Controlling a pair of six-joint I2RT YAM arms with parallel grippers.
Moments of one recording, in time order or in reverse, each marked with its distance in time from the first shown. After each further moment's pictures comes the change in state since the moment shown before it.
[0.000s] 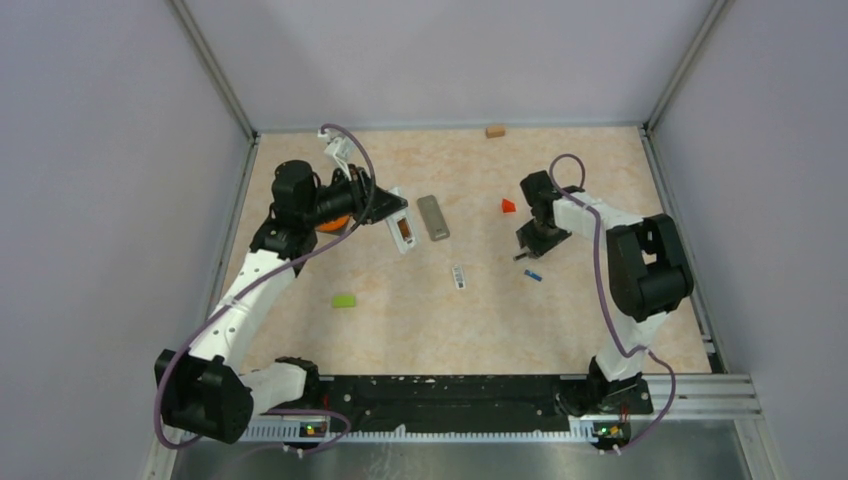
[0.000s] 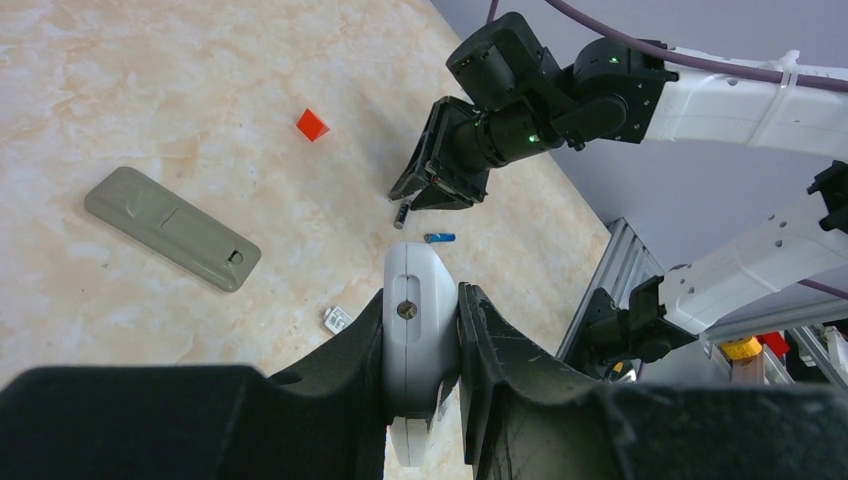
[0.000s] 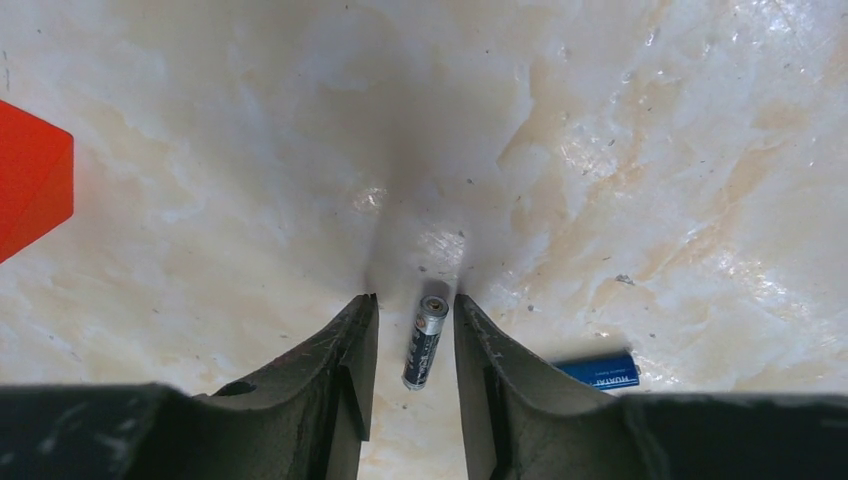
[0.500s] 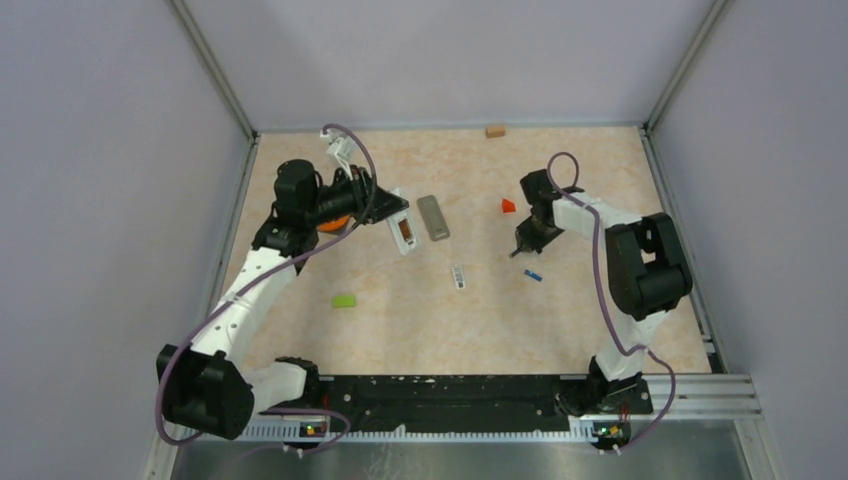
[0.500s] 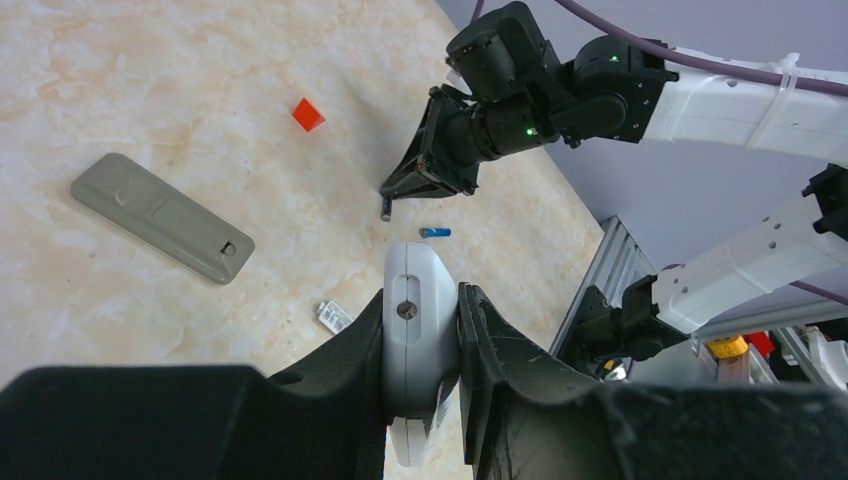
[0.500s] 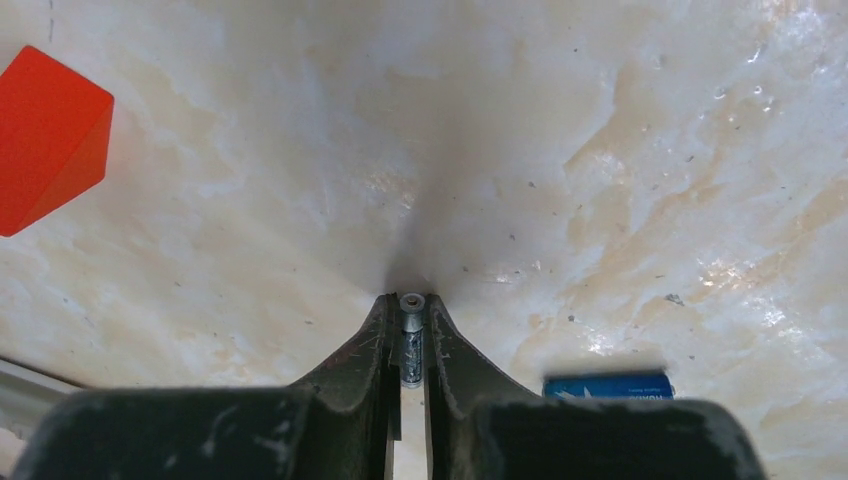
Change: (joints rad) left arm 0.000 0.011 0.000 -0.001 0.002 -0.010; right arm -0.005 0.008 -0.003 0.053 -0.056 -0.063
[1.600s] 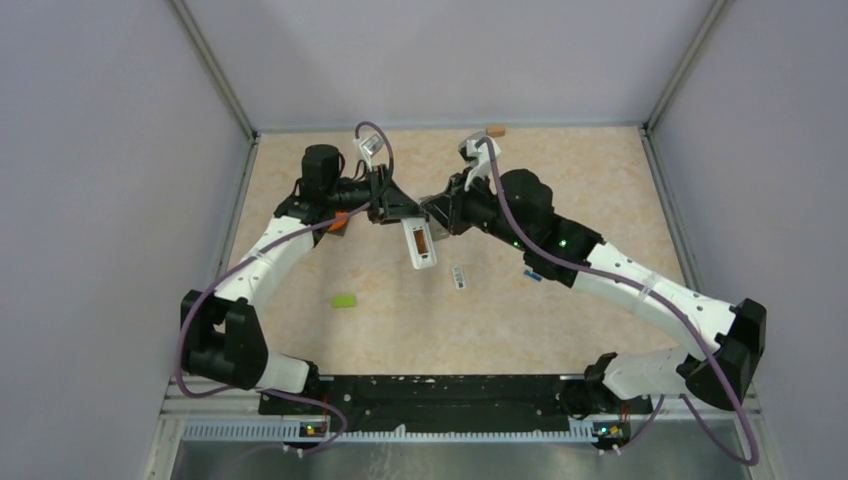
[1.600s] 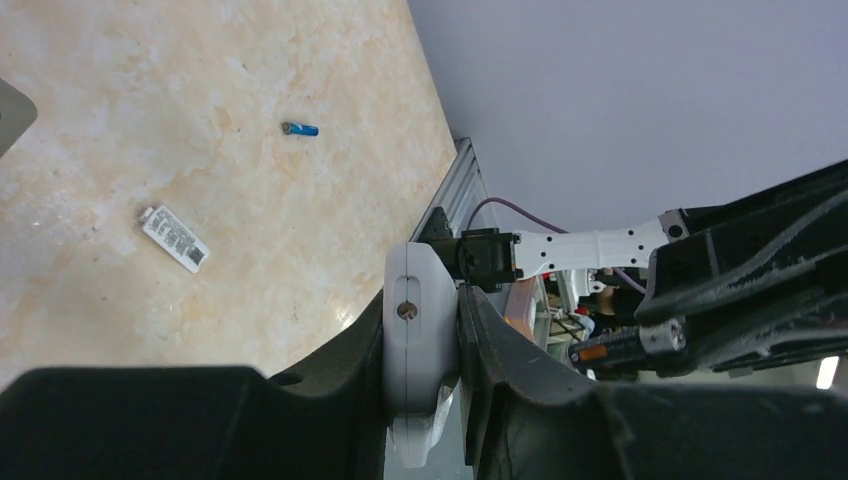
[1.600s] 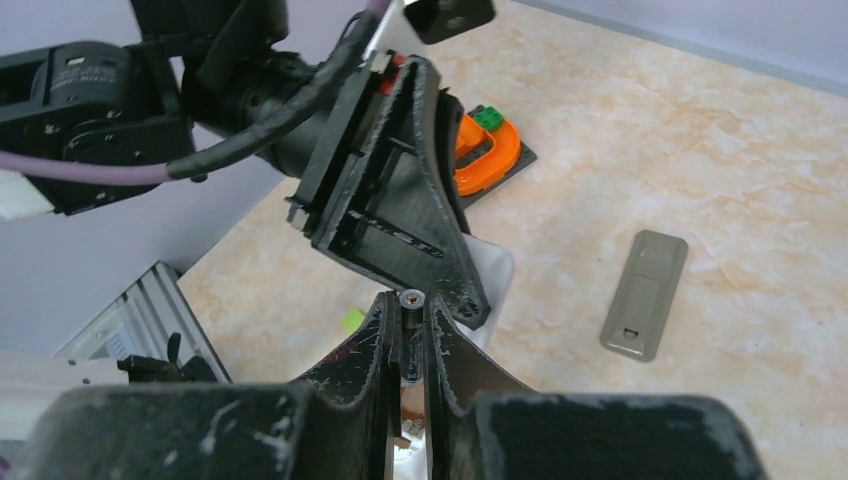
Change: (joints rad) left arm -0.021 0.242 0.117 -0.090 0.250 -0.283; right arm 0.582 -0.554 0.052 0.544 -0.139 -0.908
